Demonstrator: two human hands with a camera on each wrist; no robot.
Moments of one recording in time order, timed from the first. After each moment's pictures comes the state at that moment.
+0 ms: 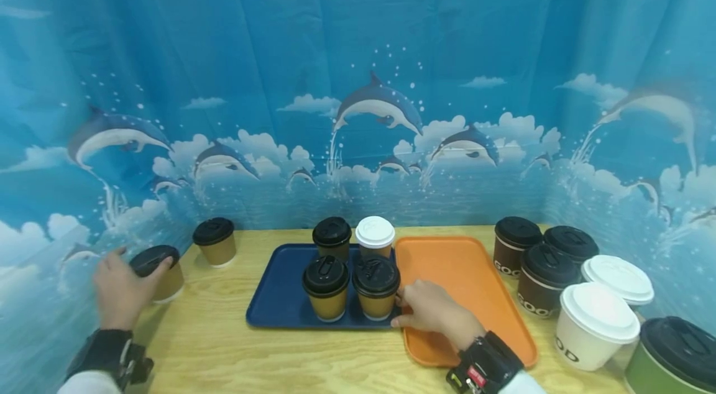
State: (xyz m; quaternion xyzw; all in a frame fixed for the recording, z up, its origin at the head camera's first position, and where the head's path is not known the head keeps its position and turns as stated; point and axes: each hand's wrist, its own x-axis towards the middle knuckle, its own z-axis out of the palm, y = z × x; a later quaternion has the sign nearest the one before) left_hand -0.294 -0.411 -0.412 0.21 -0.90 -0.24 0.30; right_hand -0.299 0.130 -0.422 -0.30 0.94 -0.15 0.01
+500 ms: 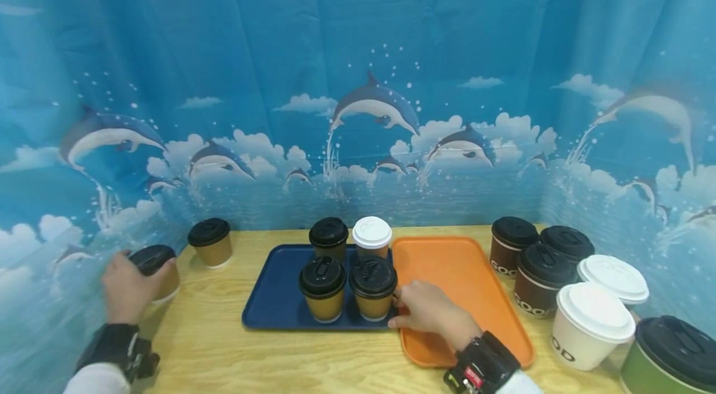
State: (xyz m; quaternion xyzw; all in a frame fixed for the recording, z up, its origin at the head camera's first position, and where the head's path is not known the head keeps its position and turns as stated) left_hand -0.308 -0.407 -0.417 0.23 -0.90 -0.28 0.24; right_hand -0.298 0.131 -0.421 -0.29 0.94 -0.15 0.01
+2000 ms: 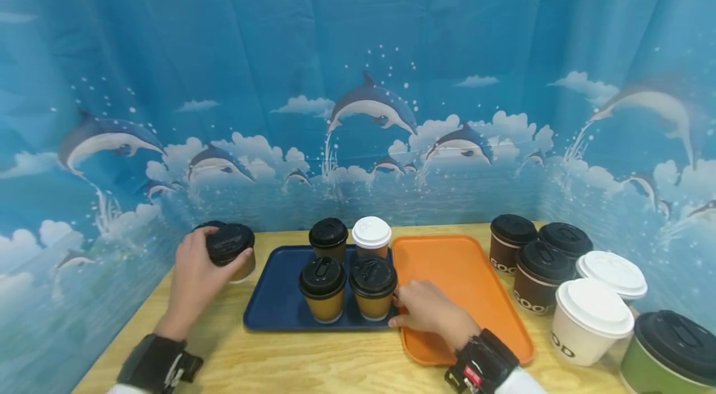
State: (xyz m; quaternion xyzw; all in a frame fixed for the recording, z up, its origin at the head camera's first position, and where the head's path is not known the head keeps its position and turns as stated) left_hand -0.294 -0.281 -0.383 -0.05 -0.89 -0.23 0.39; right_hand -0.296 0.127 -0.421 -0.30 0.94 -0.14 0.01
